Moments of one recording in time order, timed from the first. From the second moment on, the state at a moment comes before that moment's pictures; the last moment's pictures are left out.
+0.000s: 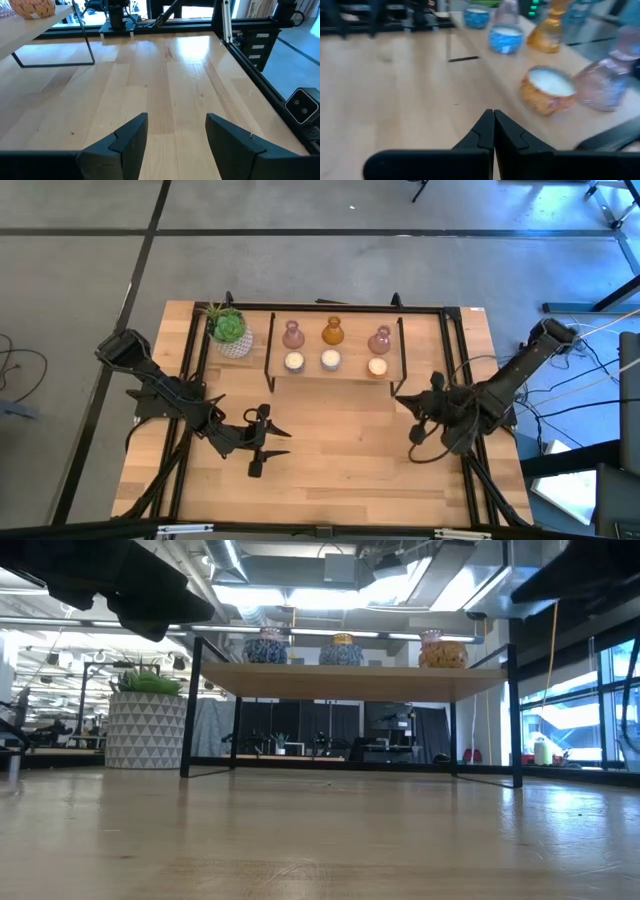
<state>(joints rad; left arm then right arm) -0.63 1.40 0.49 0.54 -0.58 -0.21 0.79 0.99 0.68 -0.60 1.07 0.74</state>
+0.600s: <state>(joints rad) -0.63 1.40 0.49 0.54 -0.58 -0.20 0.75 0.40 0.02 0.48 0.53 -0.02</state>
